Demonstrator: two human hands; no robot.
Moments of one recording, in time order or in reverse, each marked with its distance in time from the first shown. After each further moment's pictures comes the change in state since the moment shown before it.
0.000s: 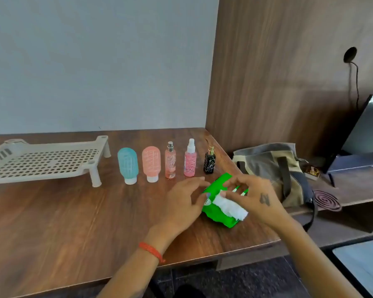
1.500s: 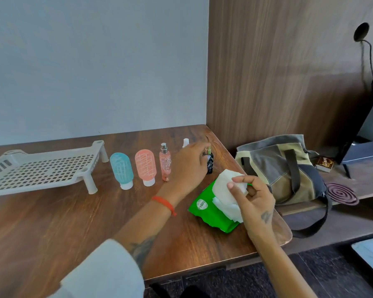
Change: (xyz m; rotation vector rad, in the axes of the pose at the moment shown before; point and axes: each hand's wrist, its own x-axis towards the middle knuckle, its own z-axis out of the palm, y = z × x) left_hand 0.089 0.026 0.002 0.216 0.036 -0.009; right_hand -0.005 0.034 0.050 0.633 0.517 0.141
